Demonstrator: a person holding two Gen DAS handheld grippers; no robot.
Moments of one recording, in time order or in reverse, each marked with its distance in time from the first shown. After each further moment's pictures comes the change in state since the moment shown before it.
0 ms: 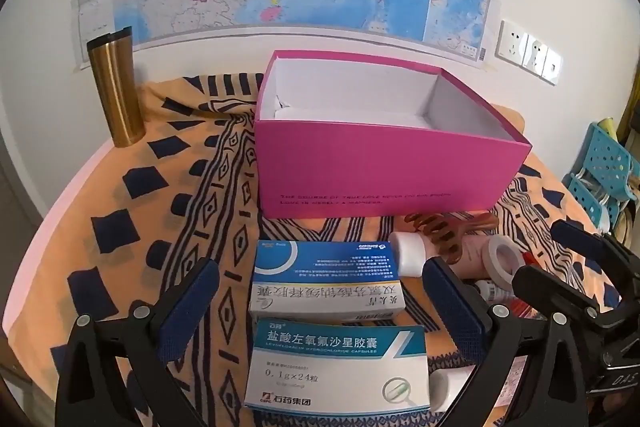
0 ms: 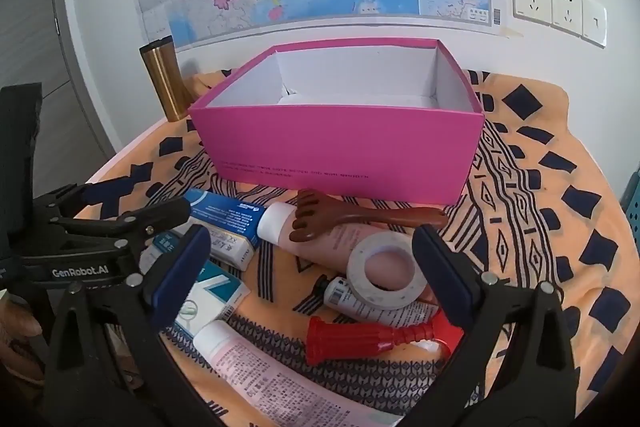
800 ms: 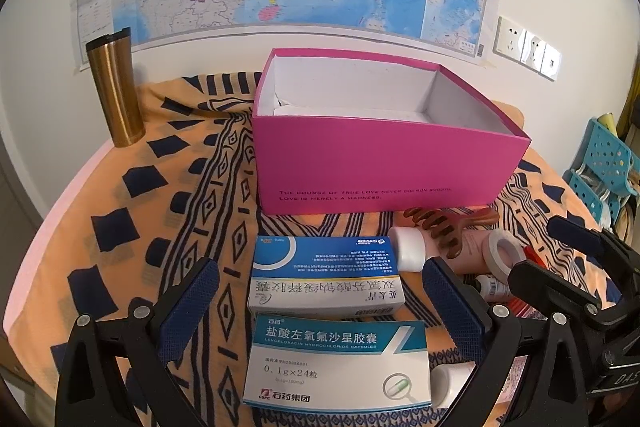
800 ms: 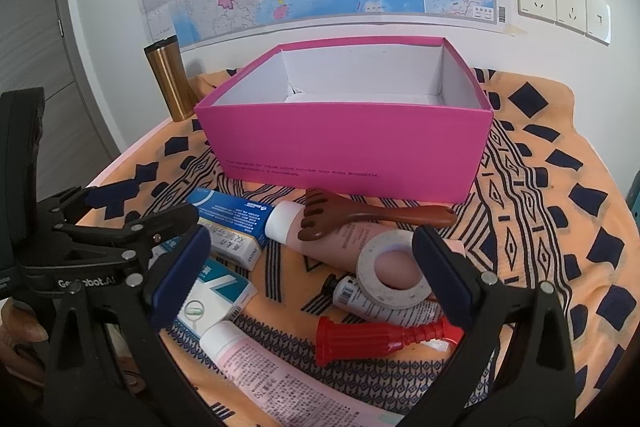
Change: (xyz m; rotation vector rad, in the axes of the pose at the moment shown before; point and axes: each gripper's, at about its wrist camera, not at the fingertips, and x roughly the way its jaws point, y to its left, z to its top) left arm 0.000 0.002 -0.001 0.006 0.004 0.000; right arm 0.003 -0.001 0.000 0.005 0.001 0.024
